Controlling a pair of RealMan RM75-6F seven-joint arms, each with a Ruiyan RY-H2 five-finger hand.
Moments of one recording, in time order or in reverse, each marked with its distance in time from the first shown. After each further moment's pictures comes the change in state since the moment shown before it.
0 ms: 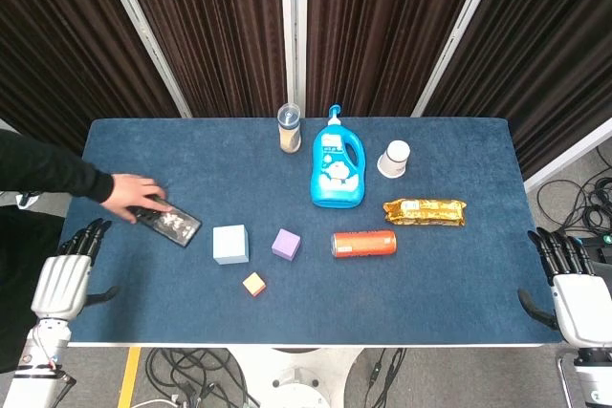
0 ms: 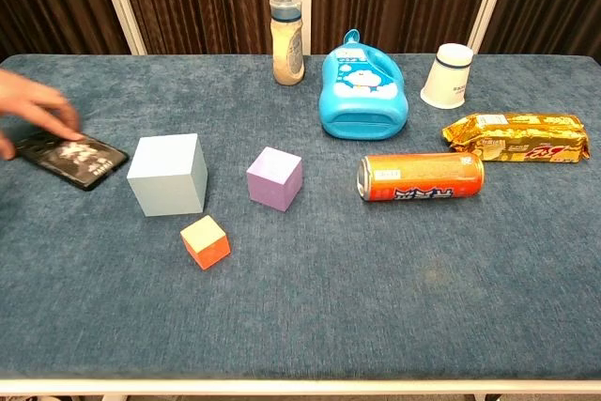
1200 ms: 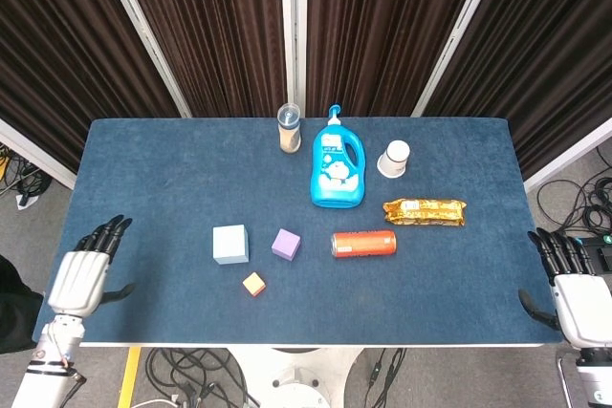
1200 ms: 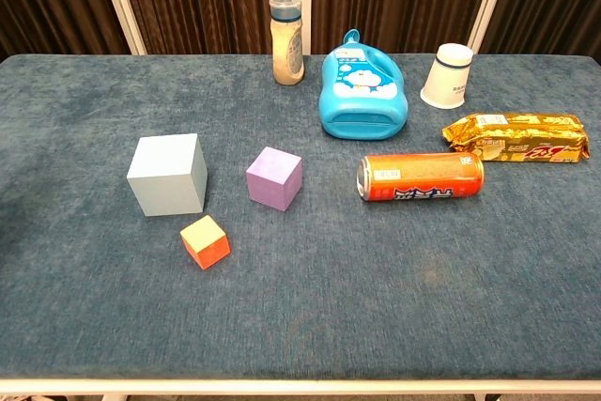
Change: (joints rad) left arm -0.039 0.000 -0.001 -0.053 0.047 -0.029 0.057; right arm 0.002 0.010 -0.004 0.006 -0.006 -0.006 0.025
